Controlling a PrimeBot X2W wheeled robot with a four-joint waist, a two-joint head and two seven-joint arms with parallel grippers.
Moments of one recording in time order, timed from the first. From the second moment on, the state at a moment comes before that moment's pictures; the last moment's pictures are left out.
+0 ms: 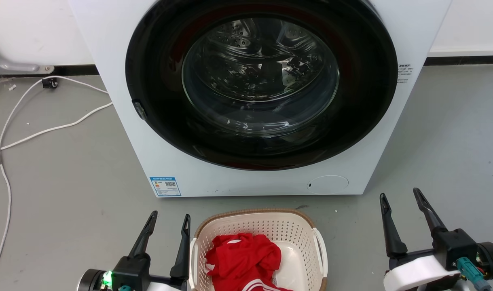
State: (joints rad) left arm 0.09 0.06 -0.13 0.04 -0.06 -0.05 -0.26; right arm 0.01 -0.05 0.00 0.12 -0.04 0.13 -0.26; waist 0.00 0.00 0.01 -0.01
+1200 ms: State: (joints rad) left arm -0.20 0.06 -0.03 0.35 -0.09 -0.11 -0.26; right arm -0.27 -0.05 0.02 0.32 0.00 0.13 -0.26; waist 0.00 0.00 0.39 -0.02
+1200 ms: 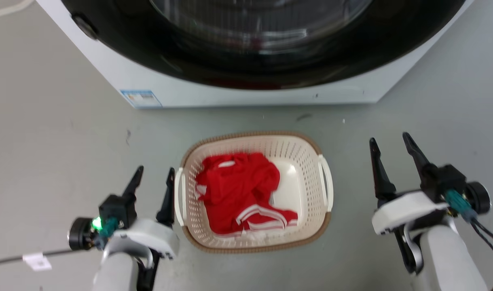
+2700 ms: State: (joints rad) left arm -0.97 0.30 -0.80 1.04 -0.62 -0.13 0.18; right arm -0.98 -0.05 0.32 1.17 0.24 0.13 0.26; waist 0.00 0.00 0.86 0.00
